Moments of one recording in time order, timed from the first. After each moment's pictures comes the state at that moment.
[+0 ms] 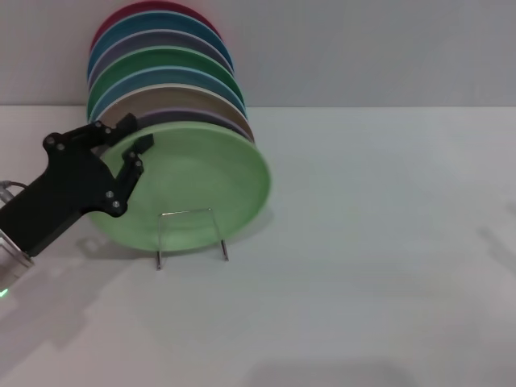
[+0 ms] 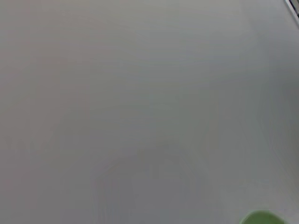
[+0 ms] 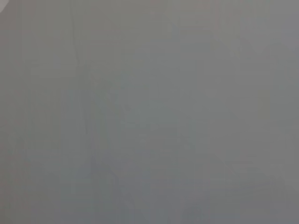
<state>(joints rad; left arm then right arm) -0.51 -1.95 -0.87 -0.10 2.89 1.56 -0.15 0.10 2.09 2.54 0.74 -1.21 1.80 -1.95</state>
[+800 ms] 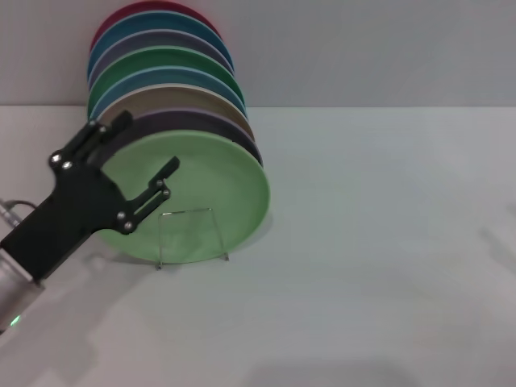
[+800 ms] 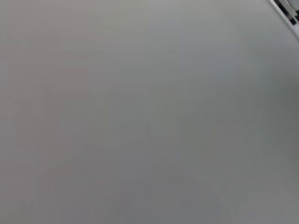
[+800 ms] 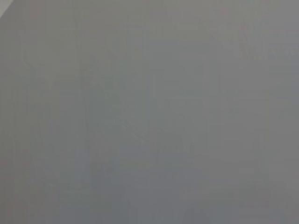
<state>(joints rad) -0.46 -2.00 -0.88 -0.12 2.89 1.63 0.03 0.09 2.09 2.54 0.75 -1.21 1.80 -1.95</state>
